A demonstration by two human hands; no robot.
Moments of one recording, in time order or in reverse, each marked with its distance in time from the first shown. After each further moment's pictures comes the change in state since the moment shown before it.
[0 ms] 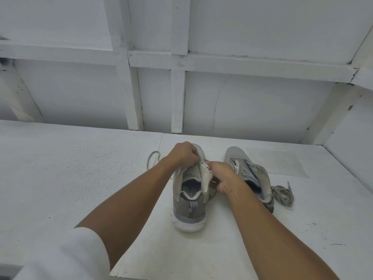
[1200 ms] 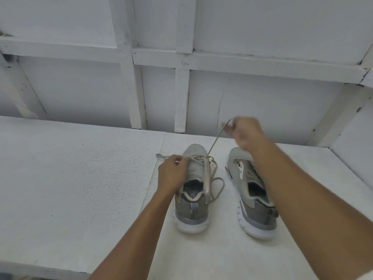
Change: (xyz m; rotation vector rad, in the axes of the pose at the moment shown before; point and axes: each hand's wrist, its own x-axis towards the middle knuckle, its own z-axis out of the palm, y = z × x) left_hand -0.062 -0.020 0.026 -0.480 0.449 -0.230; right_hand -0.023 -0.123 -0.021 0.280 0.081 -0.401
